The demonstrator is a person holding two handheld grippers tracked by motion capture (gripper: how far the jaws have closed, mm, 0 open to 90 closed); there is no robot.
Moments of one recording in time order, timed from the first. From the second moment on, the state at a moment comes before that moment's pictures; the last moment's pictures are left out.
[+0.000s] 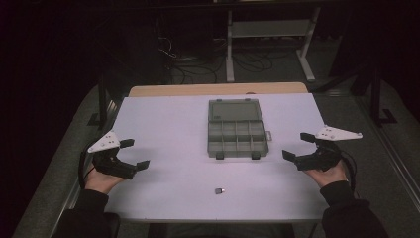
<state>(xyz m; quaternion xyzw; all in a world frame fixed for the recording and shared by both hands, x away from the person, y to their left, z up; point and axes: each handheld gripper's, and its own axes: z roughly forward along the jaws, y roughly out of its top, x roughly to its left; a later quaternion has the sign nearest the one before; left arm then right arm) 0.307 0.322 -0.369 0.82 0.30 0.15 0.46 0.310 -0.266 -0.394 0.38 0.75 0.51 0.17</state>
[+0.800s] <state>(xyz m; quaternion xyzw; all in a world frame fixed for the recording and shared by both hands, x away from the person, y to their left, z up) 0.313 0.278 -0.344 0.85 0.23 0.13 0.45 0.309 -0.265 -0.395 0.38 0.76 0.51 0.16</state>
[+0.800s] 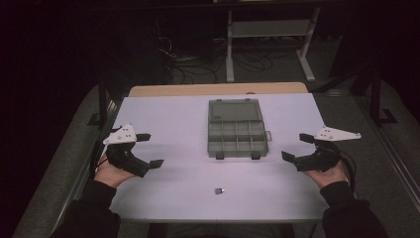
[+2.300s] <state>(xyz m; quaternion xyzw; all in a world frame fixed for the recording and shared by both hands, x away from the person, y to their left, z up) 0.325 0.208 -0.342 0.89 0.16 0.07 0.42 0.310 -0.260 -0.398 0.37 0.77 0.49 0.15</state>
